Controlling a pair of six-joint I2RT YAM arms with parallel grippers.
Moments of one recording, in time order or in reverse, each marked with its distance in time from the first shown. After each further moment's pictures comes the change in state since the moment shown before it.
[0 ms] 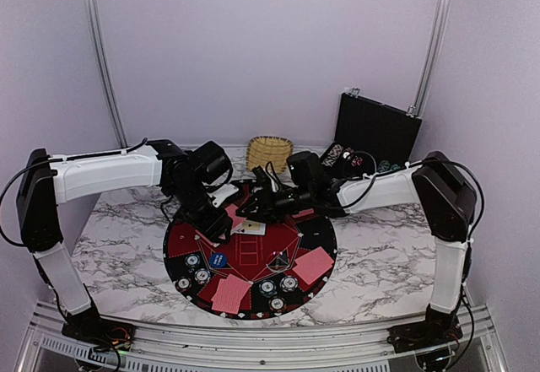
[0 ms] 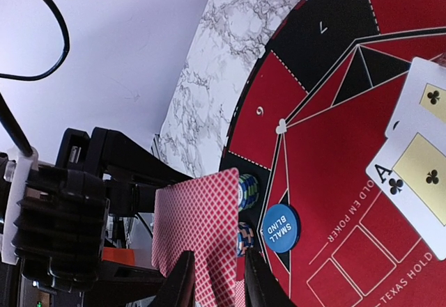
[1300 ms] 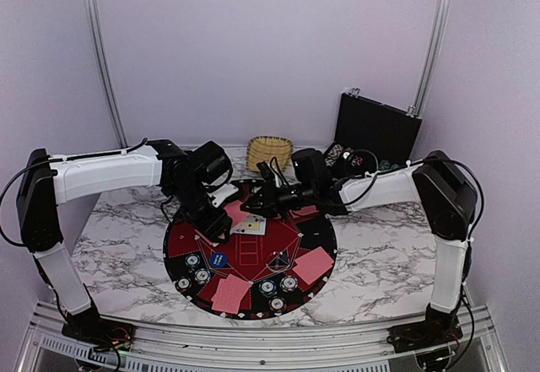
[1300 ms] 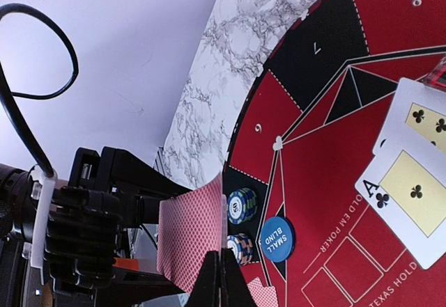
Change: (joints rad) left arm 0.000 0.000 0.000 -0.001 -0.014 0.006; right arm -0.035 0.003 -0.002 0.040 0.000 0.026
